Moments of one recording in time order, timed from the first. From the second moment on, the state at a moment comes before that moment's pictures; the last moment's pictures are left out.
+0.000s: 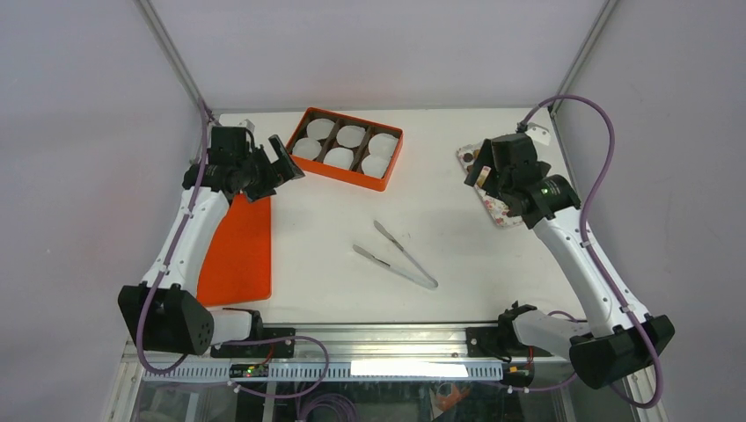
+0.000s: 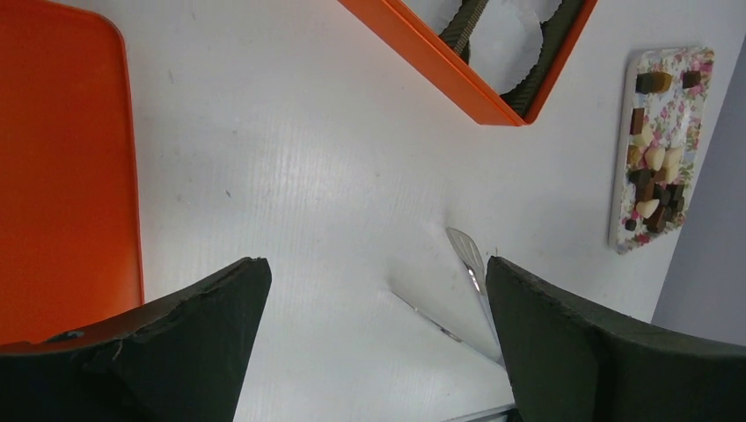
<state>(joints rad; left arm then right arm) -0.08 1.26 1.18 -0.71 0.23 -0.58 0.37 1.12 1.23 -0.88 0.44 0.60</state>
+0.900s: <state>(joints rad) 0.08 2.41 2.34 -0.86 0.35 -0.37 0.37 1.27 1.25 -0.87 0.34 0.63</state>
